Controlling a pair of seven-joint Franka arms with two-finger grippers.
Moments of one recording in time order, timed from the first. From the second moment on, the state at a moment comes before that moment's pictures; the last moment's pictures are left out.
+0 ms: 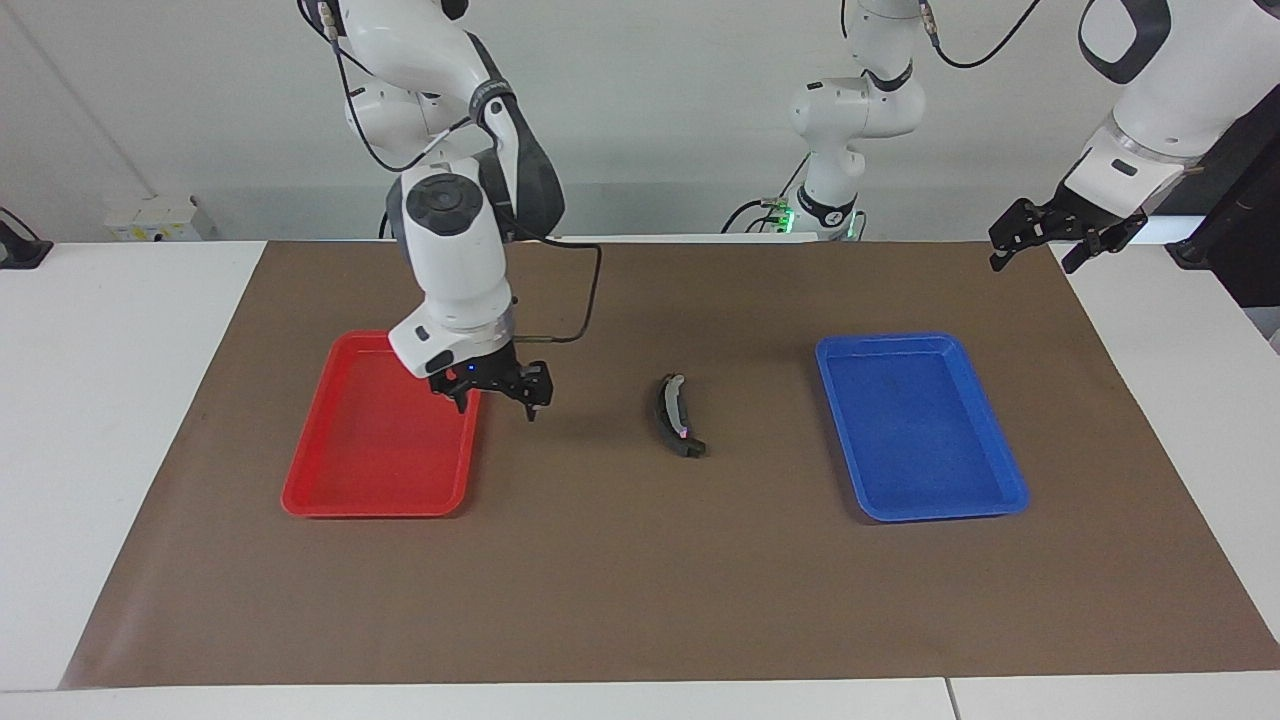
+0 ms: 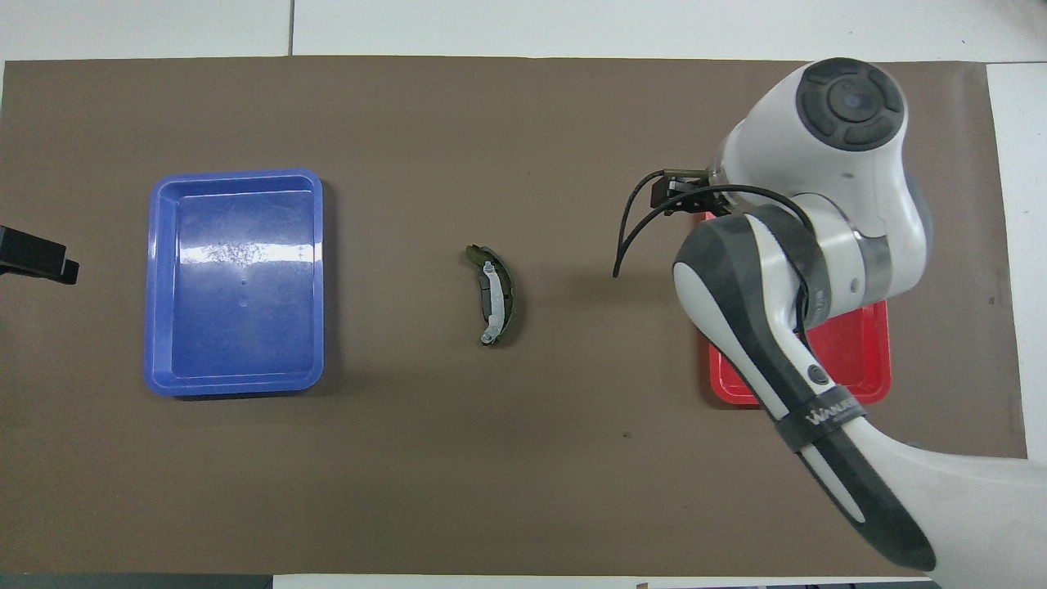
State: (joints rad) left arm -0.04 -0.01 0.06 -1.58 0.00 1.49 0.14; right arm 0.32 0.25 -0.08 -1.68 -0.03 1.97 0.41
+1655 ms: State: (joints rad) left arm -0.04 -0.01 0.06 -1.58 0.00 1.49 0.14; right arm 0.00 -0.06 -0.05 -1.59 -0.01 1.48 0.12
